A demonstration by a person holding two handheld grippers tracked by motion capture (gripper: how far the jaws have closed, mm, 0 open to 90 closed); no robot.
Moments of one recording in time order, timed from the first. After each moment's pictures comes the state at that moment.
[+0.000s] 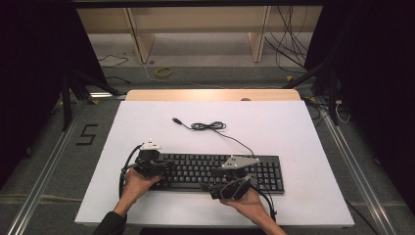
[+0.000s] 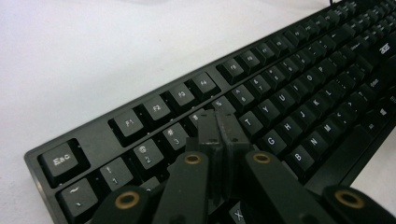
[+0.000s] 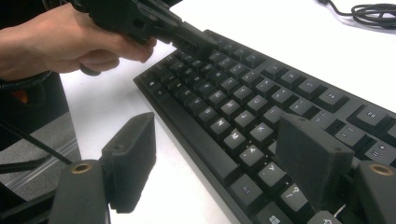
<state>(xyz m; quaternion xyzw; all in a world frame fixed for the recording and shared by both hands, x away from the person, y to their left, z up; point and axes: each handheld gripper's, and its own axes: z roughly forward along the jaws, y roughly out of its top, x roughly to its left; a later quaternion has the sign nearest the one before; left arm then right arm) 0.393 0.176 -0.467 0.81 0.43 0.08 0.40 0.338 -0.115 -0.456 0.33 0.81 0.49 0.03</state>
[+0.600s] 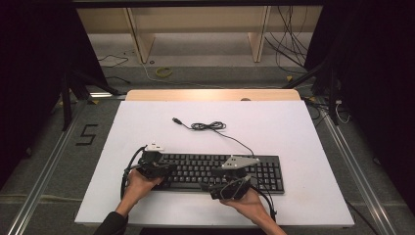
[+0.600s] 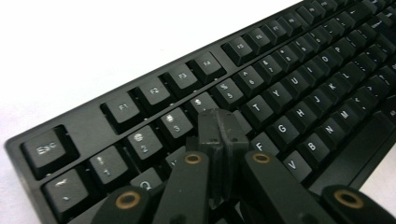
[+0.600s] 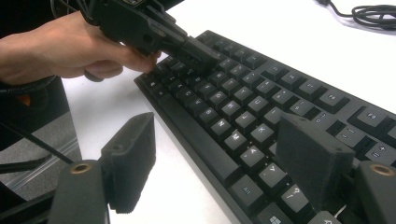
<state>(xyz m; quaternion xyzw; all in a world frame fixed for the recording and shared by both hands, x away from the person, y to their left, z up) 0.394 0.171 -0.475 0.82 0.44 0.07 0.37 0.337 -0.115 -0.455 0.33 0.81 0.49 0.03</state>
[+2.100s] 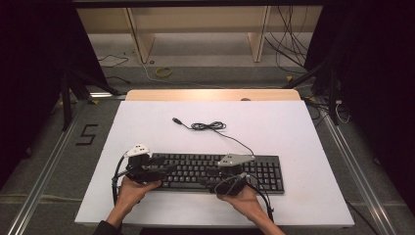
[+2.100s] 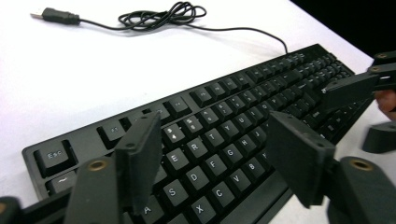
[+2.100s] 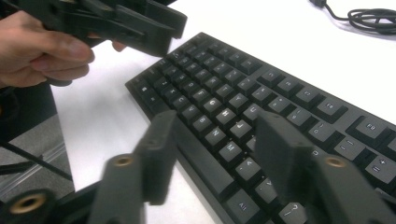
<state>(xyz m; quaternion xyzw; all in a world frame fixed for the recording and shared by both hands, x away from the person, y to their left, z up) 0.365 0.192 -0.455 0.75 0.43 0.08 0.49 0.345 -0.105 -0.455 0.33 0.81 0.48 0.04</state>
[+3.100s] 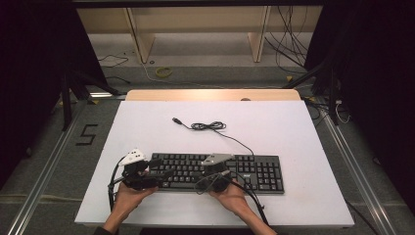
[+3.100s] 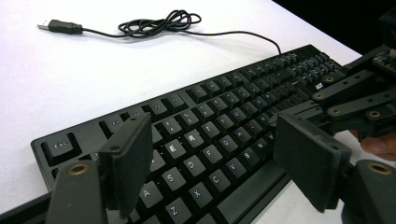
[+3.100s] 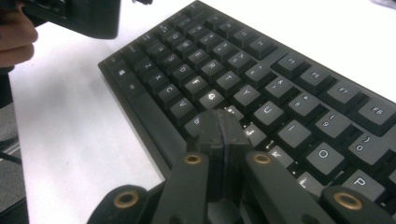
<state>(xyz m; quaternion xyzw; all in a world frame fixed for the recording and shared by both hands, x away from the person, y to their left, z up) 0.349 0.199 -0.459 0.75 0.42 0.10 0.51 0.362 -0.068 -0.477 0.33 0.84 0.43 0.05</state>
